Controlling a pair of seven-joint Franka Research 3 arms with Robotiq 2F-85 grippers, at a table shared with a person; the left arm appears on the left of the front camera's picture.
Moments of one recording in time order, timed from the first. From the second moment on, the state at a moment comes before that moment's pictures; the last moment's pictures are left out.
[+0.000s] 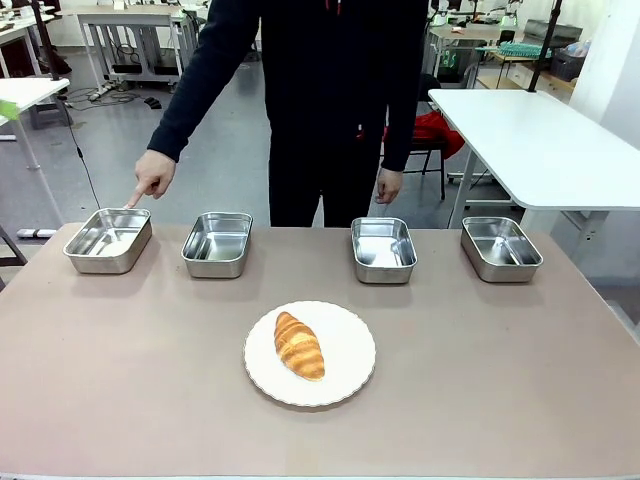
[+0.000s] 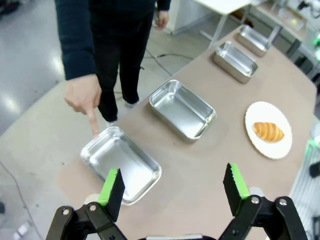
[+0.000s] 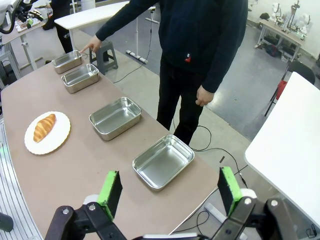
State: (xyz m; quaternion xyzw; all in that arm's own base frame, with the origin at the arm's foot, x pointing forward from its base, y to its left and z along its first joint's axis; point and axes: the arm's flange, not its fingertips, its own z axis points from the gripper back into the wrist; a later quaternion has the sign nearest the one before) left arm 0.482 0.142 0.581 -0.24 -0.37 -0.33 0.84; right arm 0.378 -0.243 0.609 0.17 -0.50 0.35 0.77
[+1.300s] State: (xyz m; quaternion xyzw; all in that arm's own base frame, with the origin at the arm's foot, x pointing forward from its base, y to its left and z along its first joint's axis) left arm 0.436 -0.199 0.442 -0.20 -0.14 -0.15 0.96; right arm 0.378 -0.244 0.609 0.17 -0.50 0.35 0.77
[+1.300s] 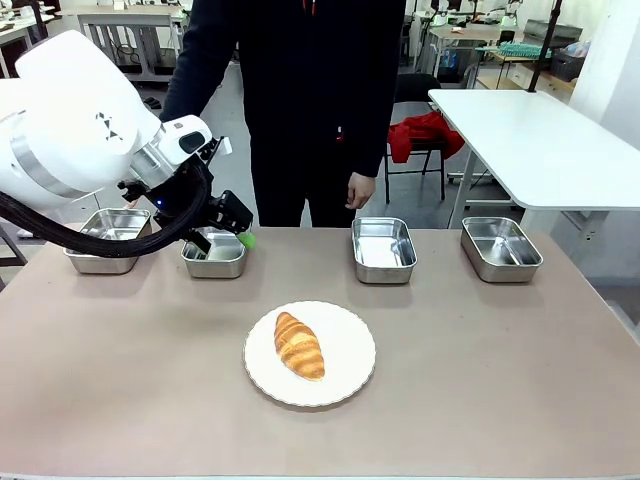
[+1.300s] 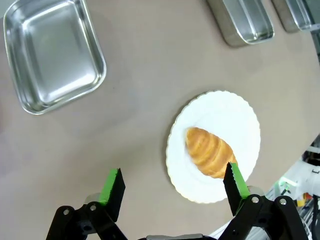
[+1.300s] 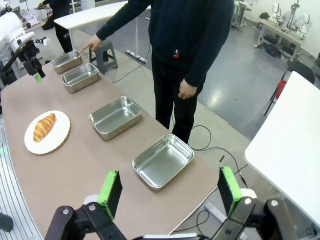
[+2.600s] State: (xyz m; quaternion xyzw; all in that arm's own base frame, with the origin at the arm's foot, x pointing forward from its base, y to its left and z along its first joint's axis) left arm 0.349 -0.357 0.367 -0.07 -0.03 0.16 0.98; right arm 0.378 -0.244 0.608 0.17 -0.50 0.35 0.78
